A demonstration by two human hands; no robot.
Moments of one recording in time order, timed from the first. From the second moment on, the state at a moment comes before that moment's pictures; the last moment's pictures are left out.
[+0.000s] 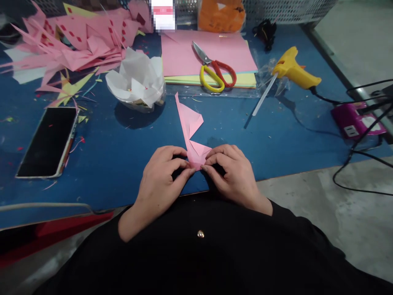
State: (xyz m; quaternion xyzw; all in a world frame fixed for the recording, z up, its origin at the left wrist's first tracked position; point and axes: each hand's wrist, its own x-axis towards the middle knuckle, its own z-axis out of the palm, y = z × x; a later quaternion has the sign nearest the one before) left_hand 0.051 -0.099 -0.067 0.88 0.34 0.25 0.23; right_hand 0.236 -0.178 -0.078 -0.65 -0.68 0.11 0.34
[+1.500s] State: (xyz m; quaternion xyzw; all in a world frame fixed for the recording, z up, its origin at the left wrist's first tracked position) left_hand 0.052 -0.110 -0.072 0.92 0.29 0.27 0.04; right_hand 0.231 -0.178 -0.079 -0.66 -0.68 0.07 0.29
